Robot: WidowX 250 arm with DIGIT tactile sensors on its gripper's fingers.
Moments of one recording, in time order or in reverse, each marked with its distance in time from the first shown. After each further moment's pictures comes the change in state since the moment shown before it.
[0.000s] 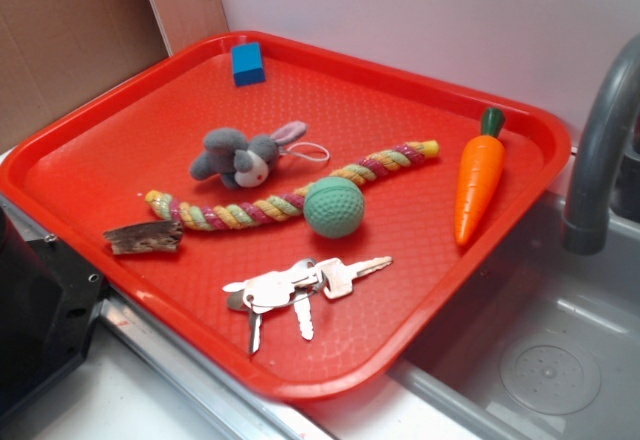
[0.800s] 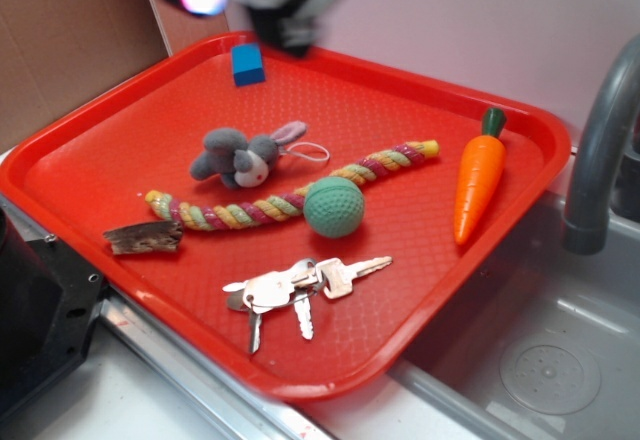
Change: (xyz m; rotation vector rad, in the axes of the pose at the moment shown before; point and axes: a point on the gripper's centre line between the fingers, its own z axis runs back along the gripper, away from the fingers) arm 0.089 -0.090 -0.092 0.049 0.005 0.142
